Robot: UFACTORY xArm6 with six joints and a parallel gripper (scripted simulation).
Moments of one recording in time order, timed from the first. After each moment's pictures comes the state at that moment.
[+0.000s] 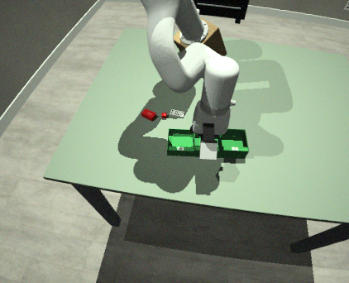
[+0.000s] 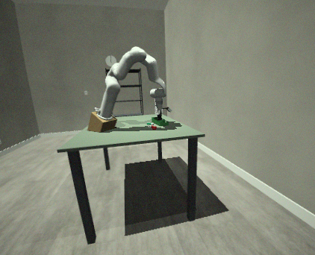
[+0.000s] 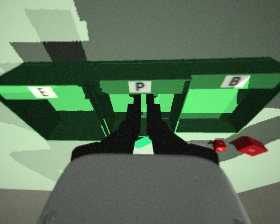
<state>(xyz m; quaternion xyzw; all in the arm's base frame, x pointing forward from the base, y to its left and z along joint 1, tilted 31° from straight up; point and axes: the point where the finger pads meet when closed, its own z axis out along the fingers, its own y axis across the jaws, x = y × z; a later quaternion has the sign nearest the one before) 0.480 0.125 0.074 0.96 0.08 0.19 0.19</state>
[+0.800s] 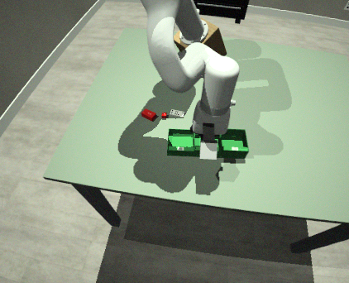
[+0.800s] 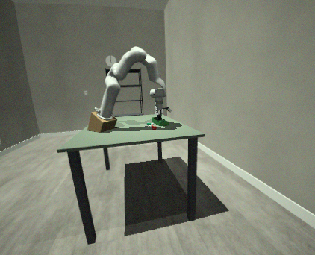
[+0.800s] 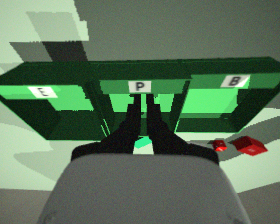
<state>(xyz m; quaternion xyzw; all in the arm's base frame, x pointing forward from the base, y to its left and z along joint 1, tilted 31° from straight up) 0.479 0.125 0.074 0.96 0.08 0.19 0.19</state>
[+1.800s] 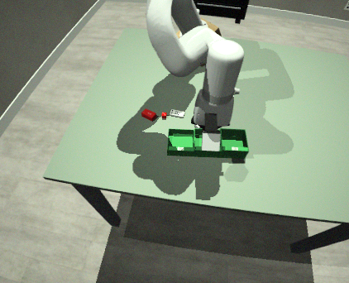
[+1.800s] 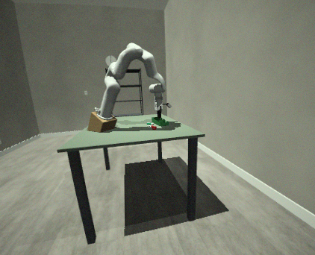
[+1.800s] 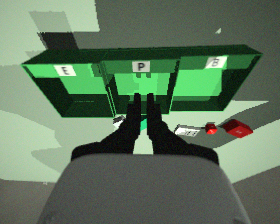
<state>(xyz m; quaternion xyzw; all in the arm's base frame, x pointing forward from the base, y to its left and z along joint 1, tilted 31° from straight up) 0.463 0.138 0.108 0.96 0.08 0.19 0.19</state>
